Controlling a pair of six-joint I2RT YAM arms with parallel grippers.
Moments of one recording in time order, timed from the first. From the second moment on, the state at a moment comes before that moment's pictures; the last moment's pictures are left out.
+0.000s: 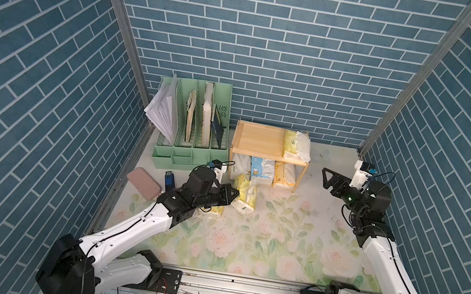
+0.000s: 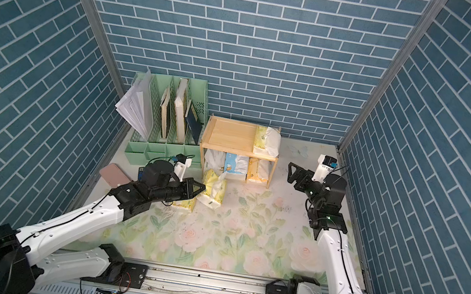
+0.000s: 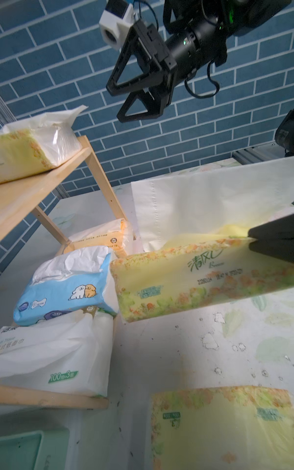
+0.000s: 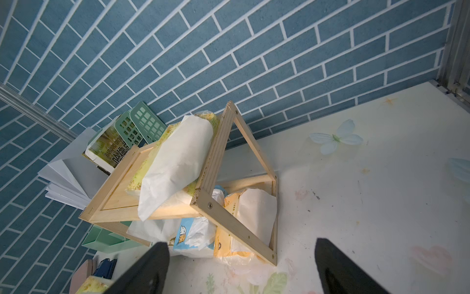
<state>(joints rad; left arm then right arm) -0.63 1.10 0.73 -0.14 0.25 -0.82 0.02 1.02 0.73 0.03 -0.38 0.43</state>
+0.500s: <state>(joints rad) -0.65 1.29 0.70 -0.06 0.22 -0.83 0.02 1.01 0.73 0.03 -0.38 0.43</state>
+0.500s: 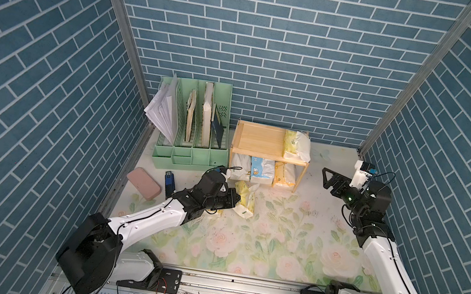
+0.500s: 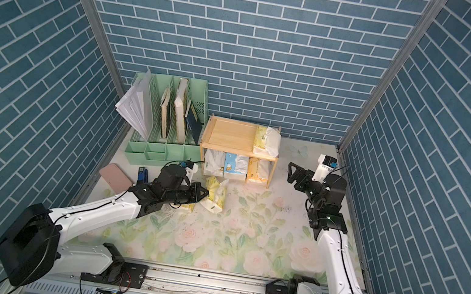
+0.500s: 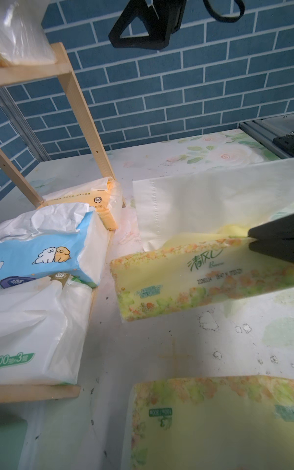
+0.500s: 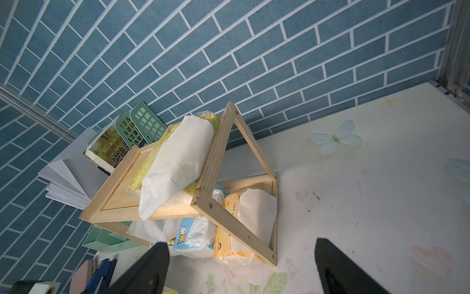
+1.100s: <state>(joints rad) -0.66 1.38 0.70 -0.08 0.17 -0.82 0.02 1.00 0.73 -0.01 -0.38 0.42</state>
